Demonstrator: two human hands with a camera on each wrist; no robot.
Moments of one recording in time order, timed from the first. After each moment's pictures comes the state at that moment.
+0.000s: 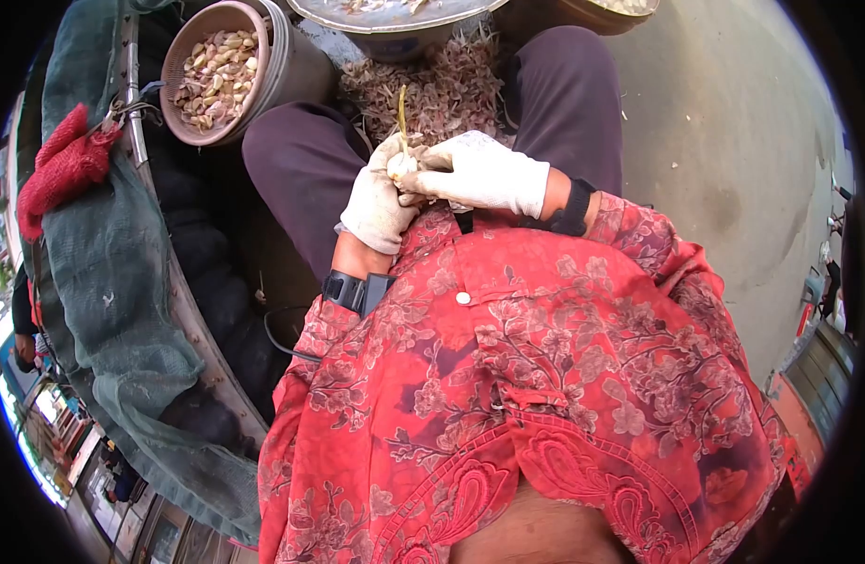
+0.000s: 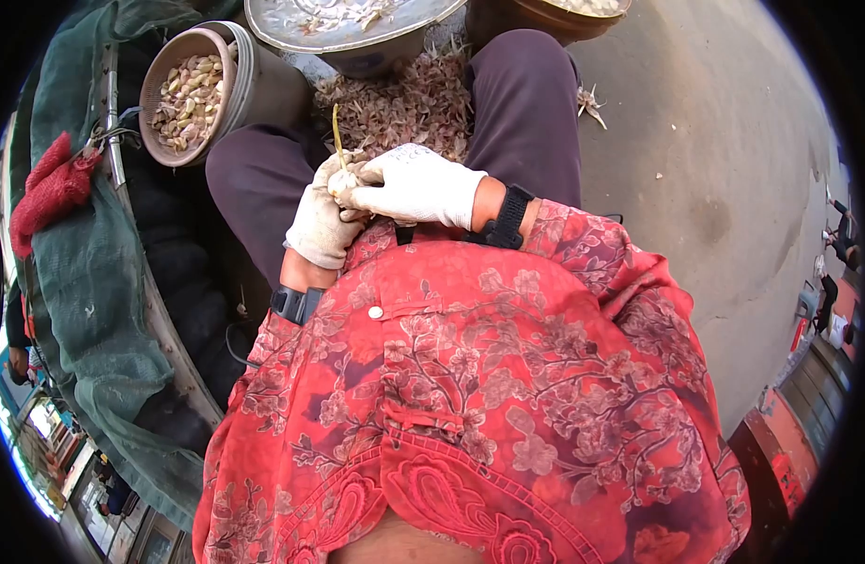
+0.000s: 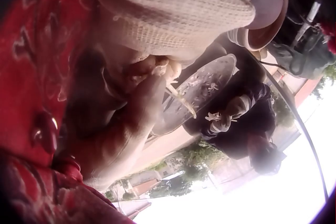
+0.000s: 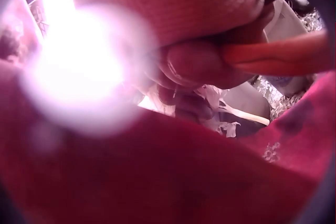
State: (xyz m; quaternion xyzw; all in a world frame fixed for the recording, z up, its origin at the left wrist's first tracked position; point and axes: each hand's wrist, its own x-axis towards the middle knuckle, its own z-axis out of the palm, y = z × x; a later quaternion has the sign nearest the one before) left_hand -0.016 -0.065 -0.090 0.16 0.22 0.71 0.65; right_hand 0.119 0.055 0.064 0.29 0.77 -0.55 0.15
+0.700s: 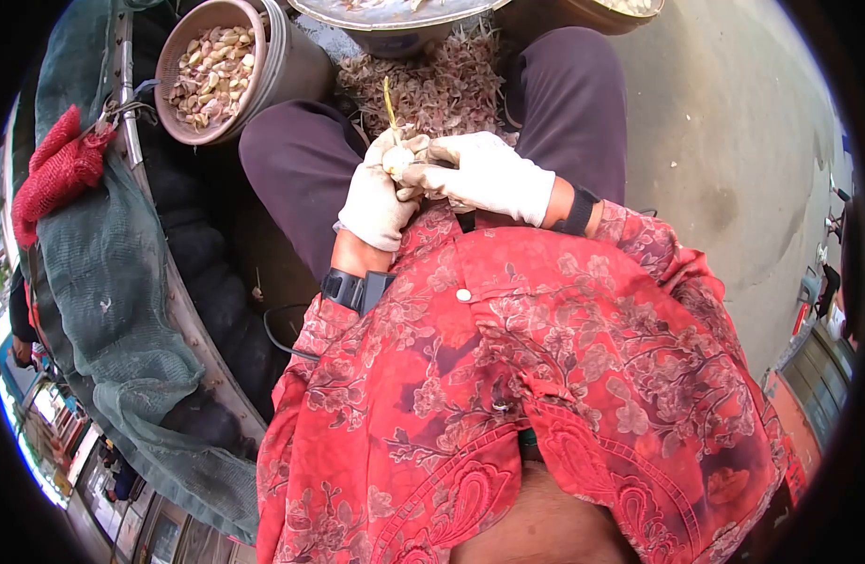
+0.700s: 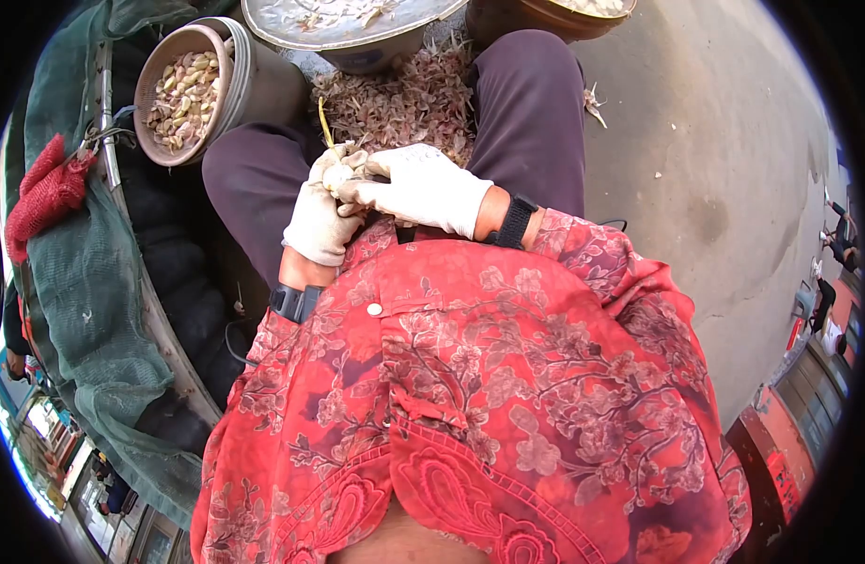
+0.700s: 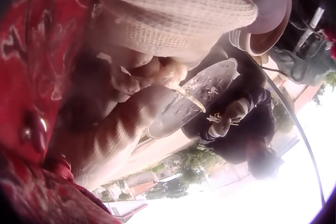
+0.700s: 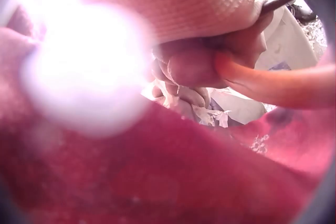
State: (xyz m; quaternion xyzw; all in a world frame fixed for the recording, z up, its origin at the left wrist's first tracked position) left_hand -0.022 -0.064 -0.051 0.23 0.42 0.62 0.62; right_hand 0.123 0.046 0.055 0.34 0.72 -0.60 0.09
